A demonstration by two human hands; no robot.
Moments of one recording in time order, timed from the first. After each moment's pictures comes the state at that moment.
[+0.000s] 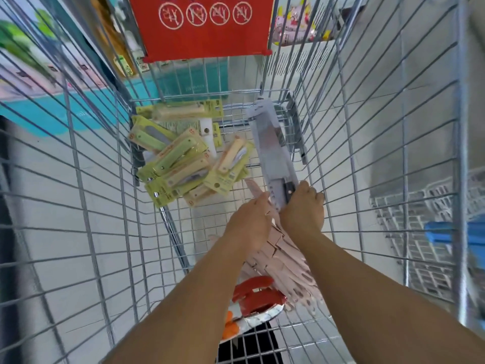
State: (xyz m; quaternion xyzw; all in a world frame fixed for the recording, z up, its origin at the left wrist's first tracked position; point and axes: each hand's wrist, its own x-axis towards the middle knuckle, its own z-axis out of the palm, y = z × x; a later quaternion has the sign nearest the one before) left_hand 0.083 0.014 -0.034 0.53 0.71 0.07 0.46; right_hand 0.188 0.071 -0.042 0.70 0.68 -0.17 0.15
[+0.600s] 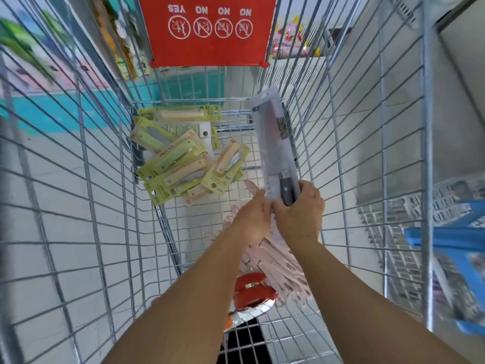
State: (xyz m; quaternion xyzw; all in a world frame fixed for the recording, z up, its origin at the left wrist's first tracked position) left_hand 0.091 0.018 -0.012 0.39 0.69 0.19 0.58; right_hand 0.187 0.049 0.003 0.73 0.62 -0.26 -0.12
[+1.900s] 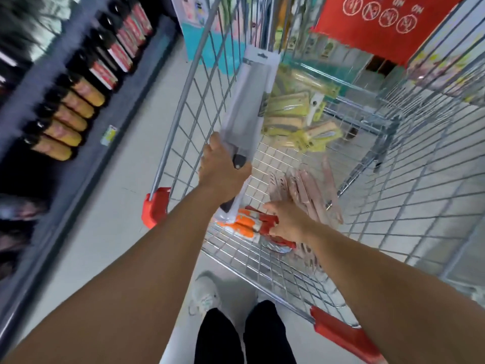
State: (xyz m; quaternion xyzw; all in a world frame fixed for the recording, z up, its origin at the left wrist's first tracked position) left_hand 0.055 -0.148 0.068 0.14 0.92 0.27 0.24; right_hand 0.193 -0.037 -0.010 0.16 0.88 -0.32 0.32
